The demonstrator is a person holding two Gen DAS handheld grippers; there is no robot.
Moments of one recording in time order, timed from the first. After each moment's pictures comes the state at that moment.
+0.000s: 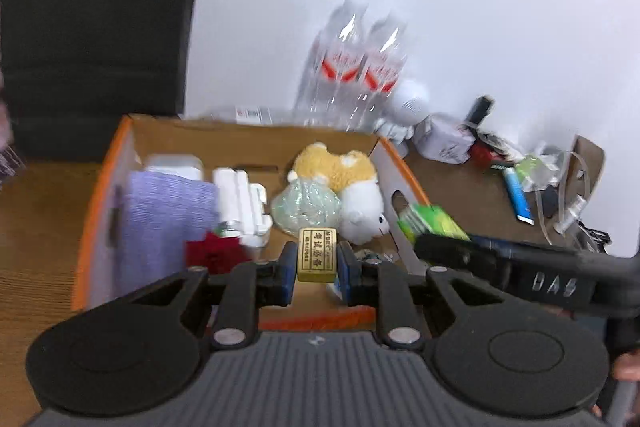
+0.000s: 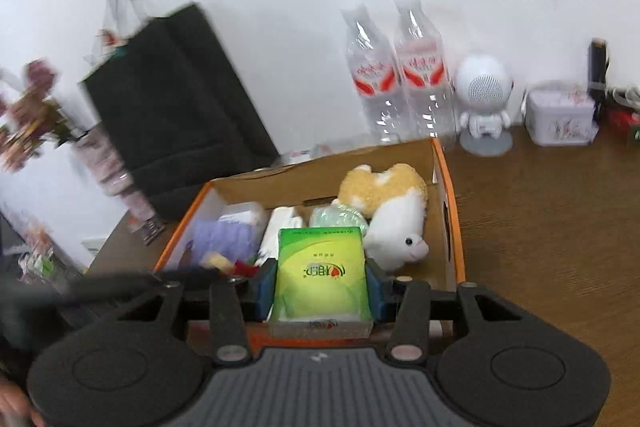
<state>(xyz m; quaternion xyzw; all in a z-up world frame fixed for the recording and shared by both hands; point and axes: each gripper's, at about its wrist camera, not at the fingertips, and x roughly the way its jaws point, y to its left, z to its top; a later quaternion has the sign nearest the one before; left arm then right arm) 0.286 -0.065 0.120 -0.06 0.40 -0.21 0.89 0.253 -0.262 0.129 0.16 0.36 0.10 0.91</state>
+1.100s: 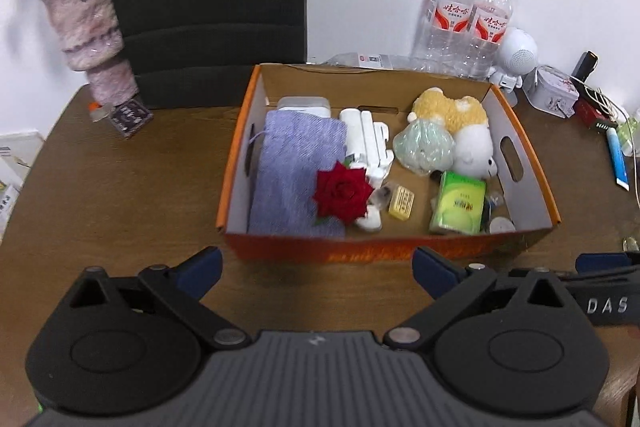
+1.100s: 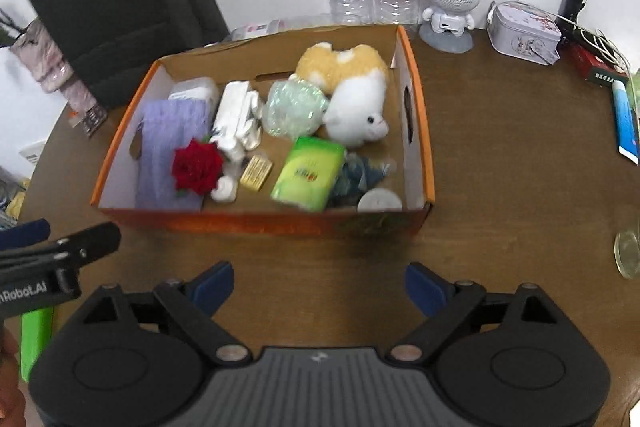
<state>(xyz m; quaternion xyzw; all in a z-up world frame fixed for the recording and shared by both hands) 0.234 -0.028 0.150 0.02 0.47 -0.04 0.88 0.223 -0.230 0.134 0.08 0.54 0.03 0.84</state>
